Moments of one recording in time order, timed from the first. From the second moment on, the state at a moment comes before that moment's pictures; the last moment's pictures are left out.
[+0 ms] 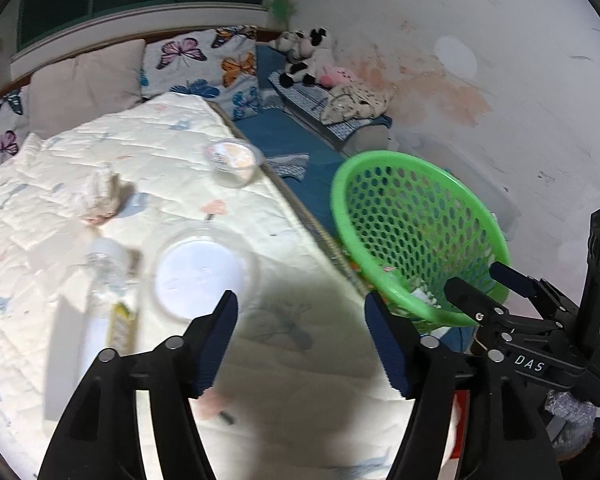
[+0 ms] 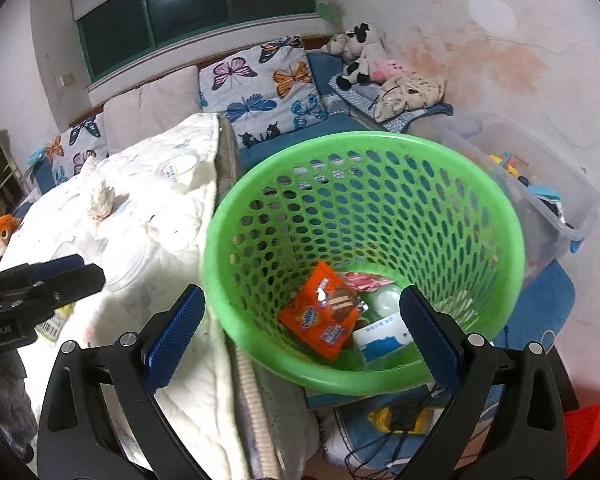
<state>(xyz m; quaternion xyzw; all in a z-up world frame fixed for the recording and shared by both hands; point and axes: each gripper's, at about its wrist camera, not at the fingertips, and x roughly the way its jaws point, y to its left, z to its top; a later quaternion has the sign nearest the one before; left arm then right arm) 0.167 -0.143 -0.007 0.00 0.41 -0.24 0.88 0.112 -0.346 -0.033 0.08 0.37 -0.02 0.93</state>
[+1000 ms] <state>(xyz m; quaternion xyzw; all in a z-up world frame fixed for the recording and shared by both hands) 0.175 -0.027 -0.020 0.00 0.42 -0.13 0.90 0.122 -0.284 -0.039 0.05 0.38 0.05 0.92</state>
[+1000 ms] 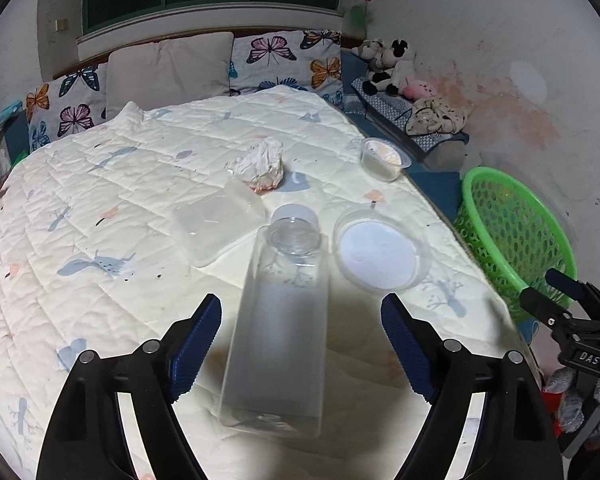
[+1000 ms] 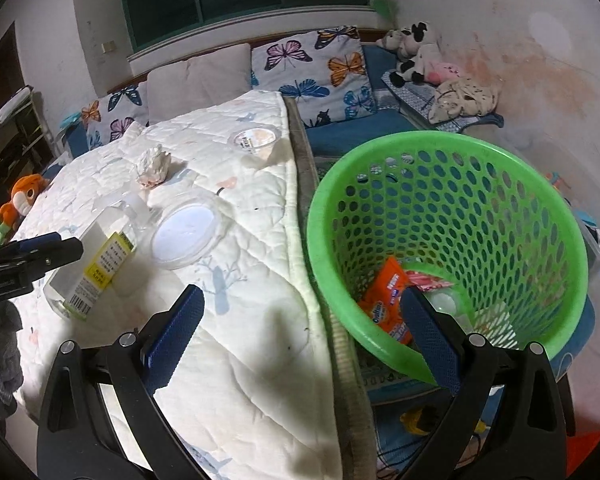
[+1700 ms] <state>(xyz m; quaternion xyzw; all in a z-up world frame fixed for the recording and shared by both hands) 0.209 -0.033 -0.047 0.03 0.46 -0.12 0.88 0.135 -0.257 -0.047 0.03 0.40 0.08 0.91</state>
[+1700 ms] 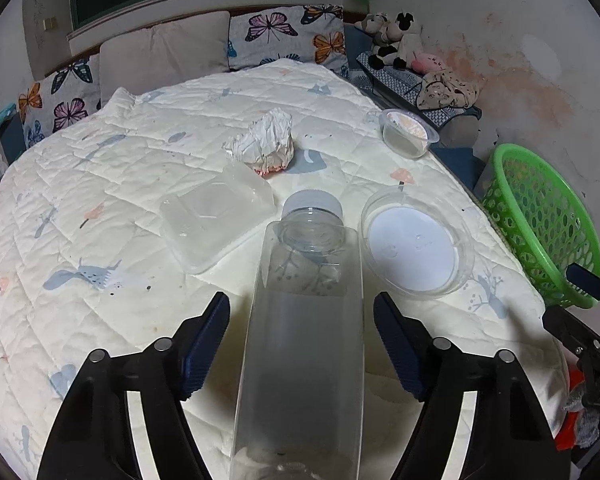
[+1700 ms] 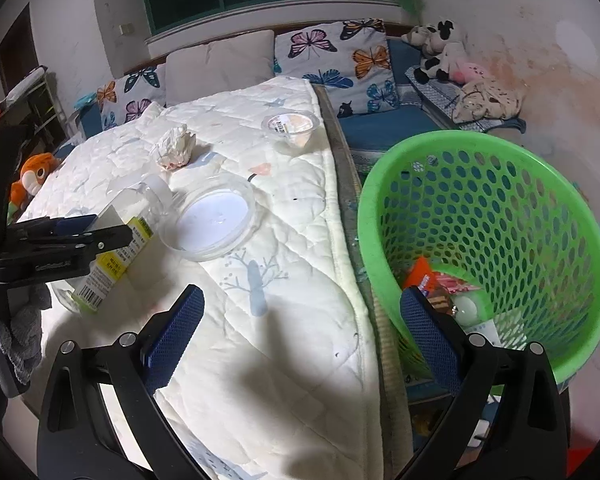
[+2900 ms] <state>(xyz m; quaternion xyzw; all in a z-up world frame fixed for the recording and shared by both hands) 0.199 -0.008 -0.044 -0.01 0.46 -0.09 0.88 0.166 -0.218 -0.055 0.01 0.42 0.13 0.90</state>
